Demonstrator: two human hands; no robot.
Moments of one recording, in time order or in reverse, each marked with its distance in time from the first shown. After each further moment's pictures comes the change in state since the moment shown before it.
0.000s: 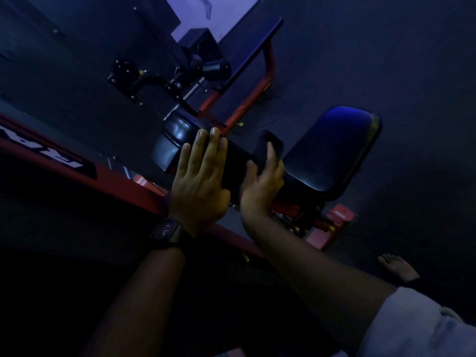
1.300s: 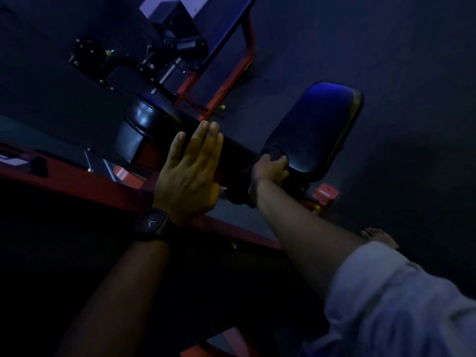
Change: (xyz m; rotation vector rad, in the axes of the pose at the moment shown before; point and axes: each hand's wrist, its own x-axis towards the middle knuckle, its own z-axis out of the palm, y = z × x) left_hand 0.005 0.014 0.016 0.295 -0.115 0.254; right_hand 0.074 0.044 -0.013 0.122 0.028 0.734
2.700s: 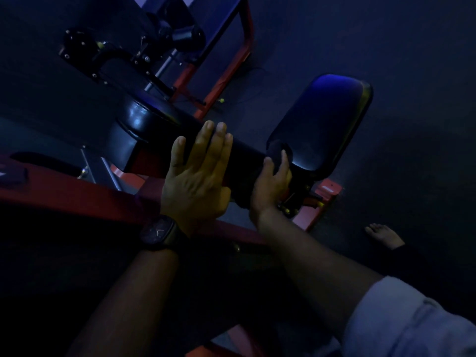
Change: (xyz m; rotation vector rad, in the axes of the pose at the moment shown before) left_hand 0.006 0.008 0.018 0.023 0.058 -0.031; right_hand -0.009 0.039 0.004 0.100 -0.049 -0.344
